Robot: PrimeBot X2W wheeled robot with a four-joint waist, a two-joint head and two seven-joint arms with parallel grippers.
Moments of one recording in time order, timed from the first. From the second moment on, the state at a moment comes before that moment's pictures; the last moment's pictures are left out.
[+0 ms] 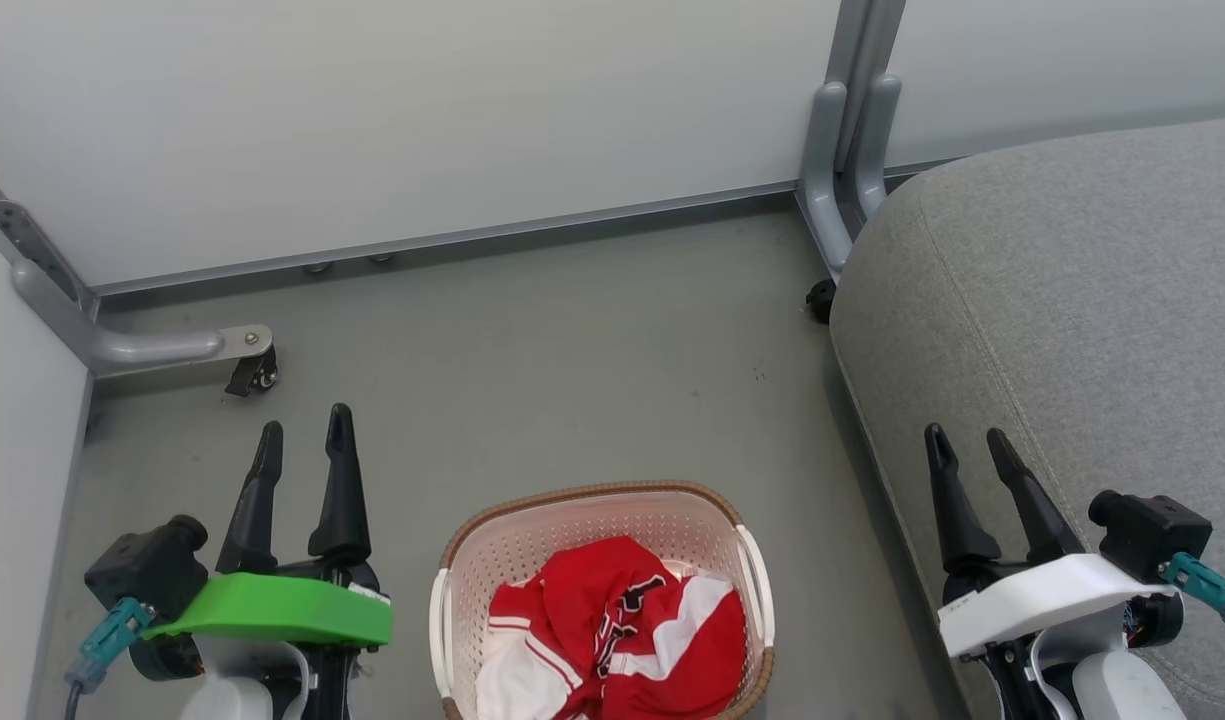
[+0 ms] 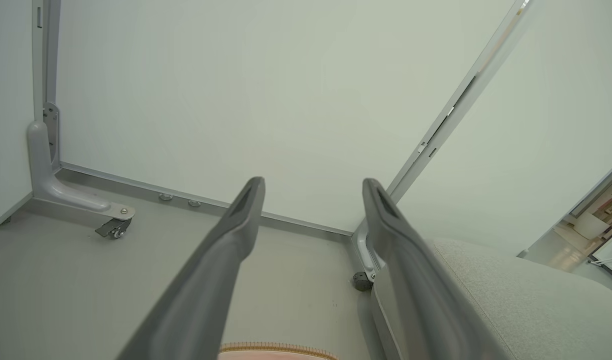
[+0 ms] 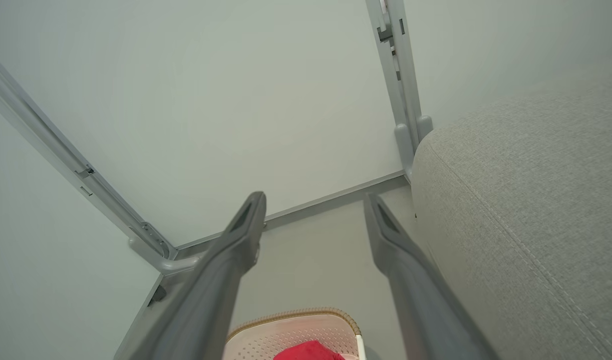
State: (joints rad) left arm -0.07 0.05 -0.07 0.11 -0.56 -0.09 -0.16; right arm -0.06 -0.04 0.03 0.12 0.48 0.13 -0.16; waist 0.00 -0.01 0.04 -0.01
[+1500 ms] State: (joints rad) left arm -0.05 0.05 -0.10 0.12 -0.22 -0.08 -0.25; right arm -0.04 -0.05 0.06 0.09 0.10 0.13 -0.25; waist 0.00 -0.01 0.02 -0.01
